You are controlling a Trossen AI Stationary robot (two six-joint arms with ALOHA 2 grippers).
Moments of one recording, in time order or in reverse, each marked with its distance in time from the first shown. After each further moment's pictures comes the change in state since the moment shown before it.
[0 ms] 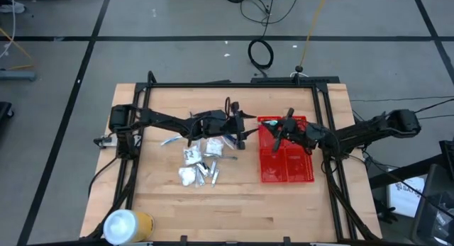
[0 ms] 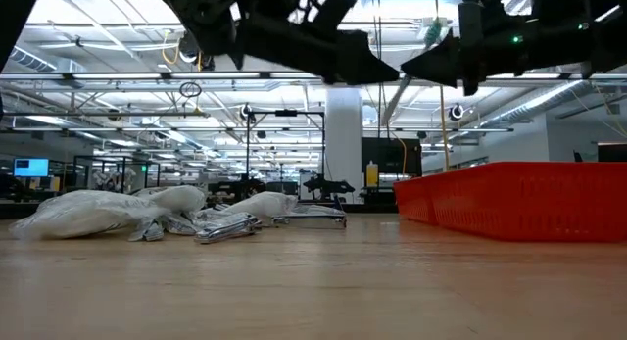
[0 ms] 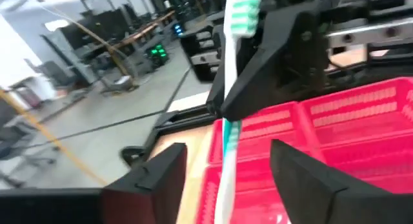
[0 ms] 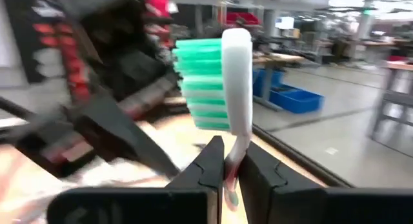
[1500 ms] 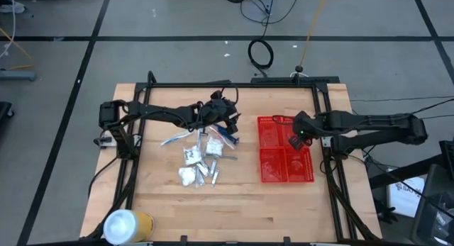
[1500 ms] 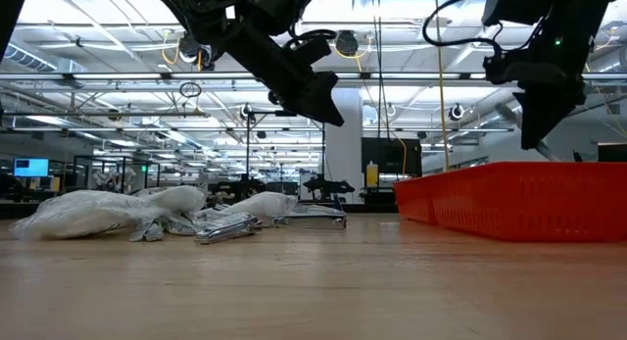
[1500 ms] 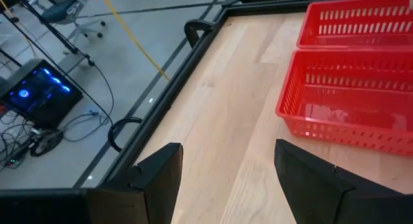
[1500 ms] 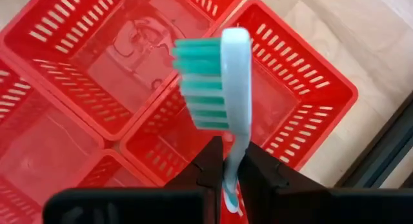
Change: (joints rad) left arm 0.117 -0.097 -0.001 -0.464 -0.201 -0.251; right arm -0.156 -0.106 0.445 -1.868 -0.225 0.686
